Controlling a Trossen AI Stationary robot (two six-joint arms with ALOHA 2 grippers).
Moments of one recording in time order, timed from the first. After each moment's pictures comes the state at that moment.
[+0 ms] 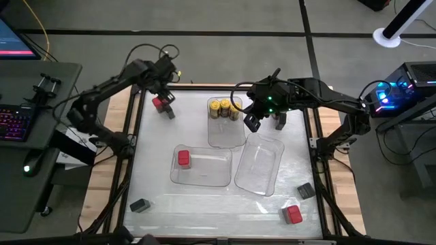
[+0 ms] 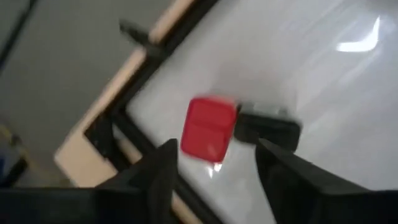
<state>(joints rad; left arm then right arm) 0.78 1.49 1.36 -1.24 -0.30 0.05 -0.07 1.56 1.93 -1.21 0.15 0.45</state>
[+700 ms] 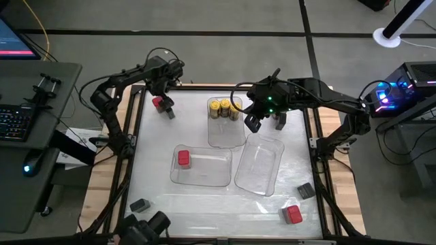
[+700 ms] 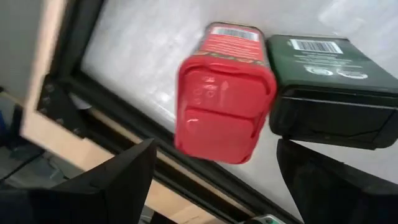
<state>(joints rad) 0.90 1.82 1.40 -1.38 -0.28 0.19 -0.07 1.56 1.93 -1.22 0.15 0.43</state>
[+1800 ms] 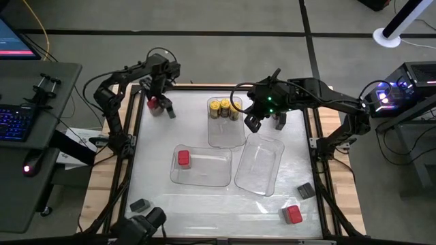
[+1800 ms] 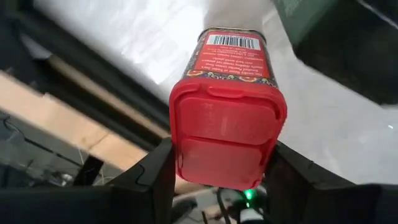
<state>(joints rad) 0.95 1.88 1.45 -1.54 -0.22 0.11 -0.07 1.56 1.93 -1.23 0.15 0.45</state>
